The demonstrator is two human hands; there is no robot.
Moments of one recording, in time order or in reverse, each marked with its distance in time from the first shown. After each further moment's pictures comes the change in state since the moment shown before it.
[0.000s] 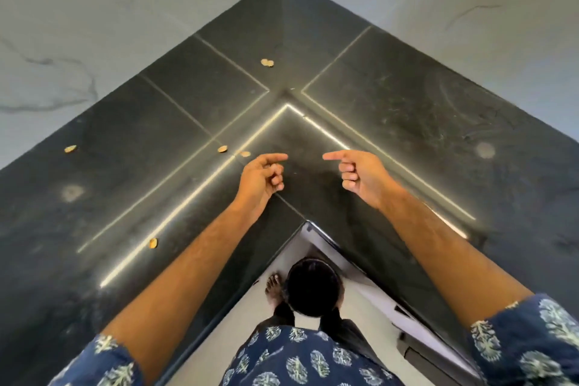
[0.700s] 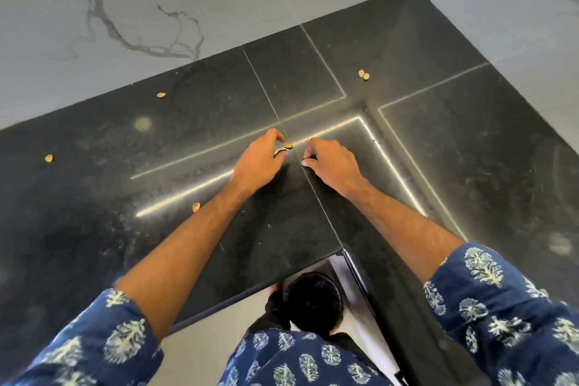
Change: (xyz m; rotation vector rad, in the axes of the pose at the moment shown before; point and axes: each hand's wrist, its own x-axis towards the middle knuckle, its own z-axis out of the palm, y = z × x) left_hand 0.012 0.044 -0.095 1.135 0.392 0.295; right_hand 0.084 -0.015 0.150 -1.391 -0.183 -0.686
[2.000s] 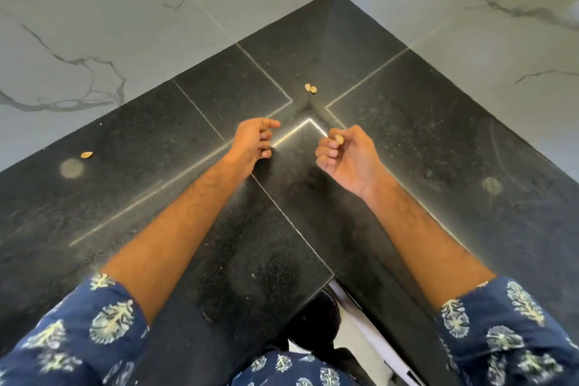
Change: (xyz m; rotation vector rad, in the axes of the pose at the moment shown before) left_hand 0.125 0.061 0.006 -1.030 -0.273 -0.419; right_hand 0.005 0.046 -0.068 2.026 0.015 0.366
